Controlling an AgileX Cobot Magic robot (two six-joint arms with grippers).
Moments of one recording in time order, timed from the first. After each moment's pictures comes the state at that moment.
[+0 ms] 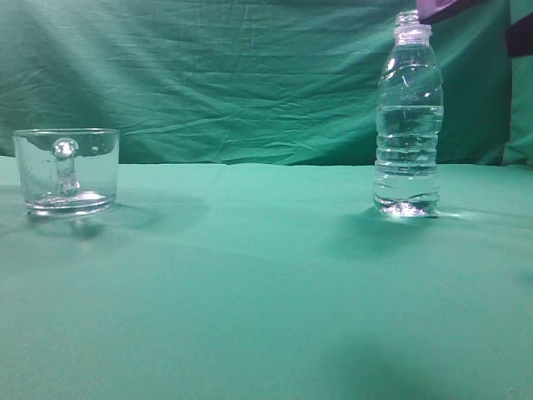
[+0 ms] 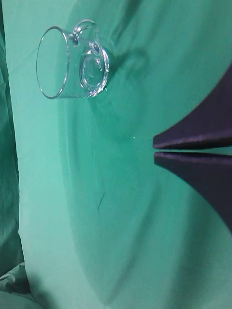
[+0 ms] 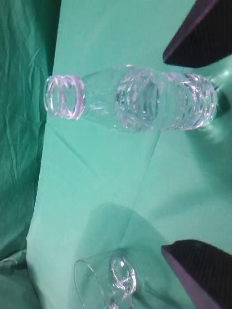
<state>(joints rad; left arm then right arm) 0.06 -0.01 0.02 -0.16 0.36 0.22 0.29 1.31 -0.29 -0.42 -0.67 0.44</state>
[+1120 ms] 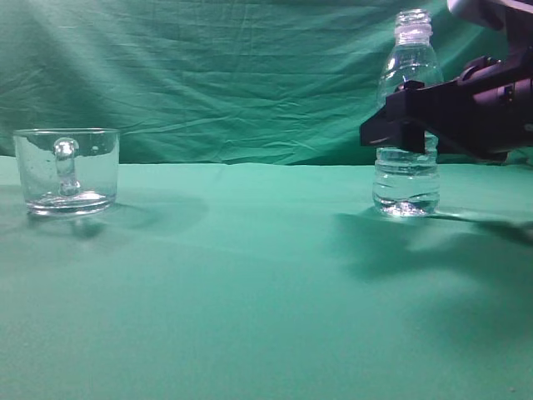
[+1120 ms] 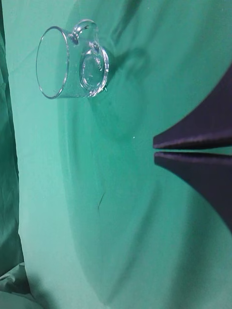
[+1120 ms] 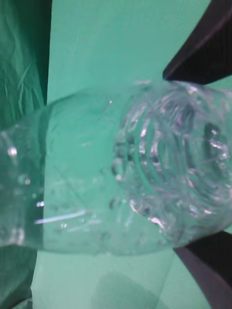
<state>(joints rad) 0.06 -0.01 0.02 -0.16 0.36 0.22 0.29 1.99 -0.56 -0.23 -1.14 0.19</state>
